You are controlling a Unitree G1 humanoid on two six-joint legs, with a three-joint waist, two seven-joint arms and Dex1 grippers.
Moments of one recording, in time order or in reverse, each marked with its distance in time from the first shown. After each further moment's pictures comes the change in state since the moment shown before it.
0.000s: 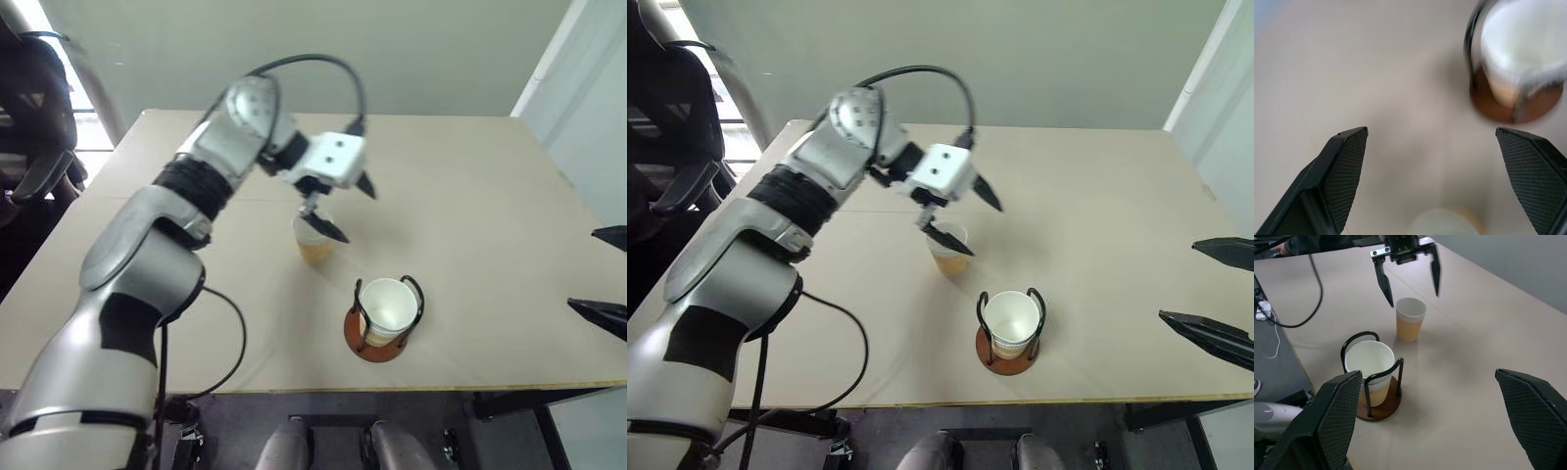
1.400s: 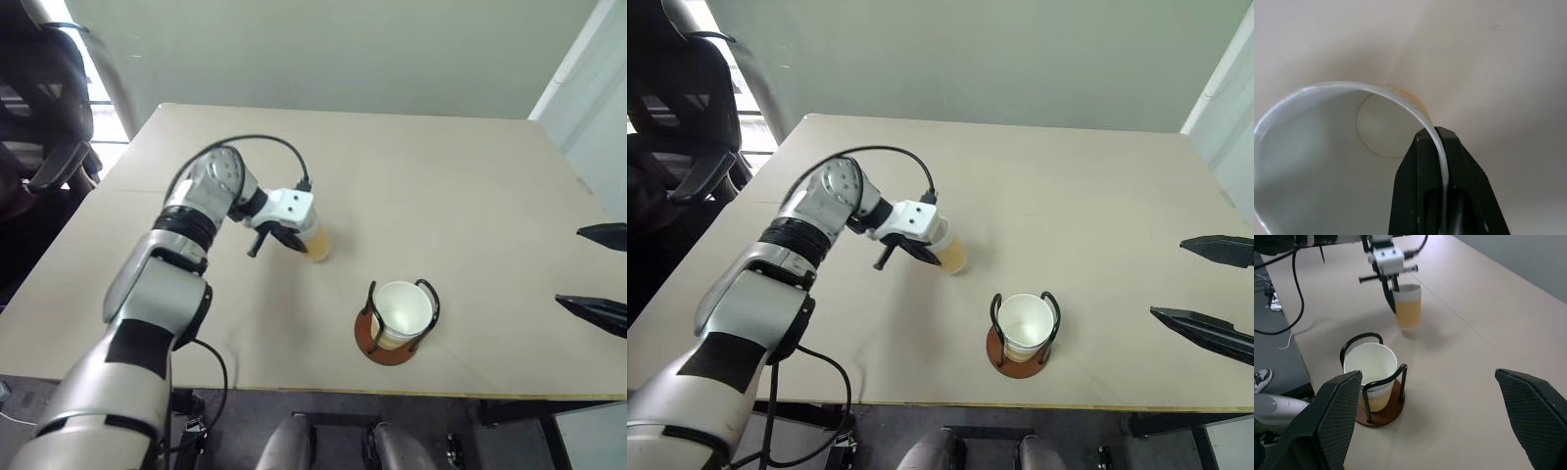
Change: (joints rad) left arm 0.137 -0.061 0.249 0.119 0.385 -0.094 -0.007; right arm -0.044 -0.023 0.081 0.011 -0.060 -0.011 0.030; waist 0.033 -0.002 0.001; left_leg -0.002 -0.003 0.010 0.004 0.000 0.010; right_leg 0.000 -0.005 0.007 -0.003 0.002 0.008
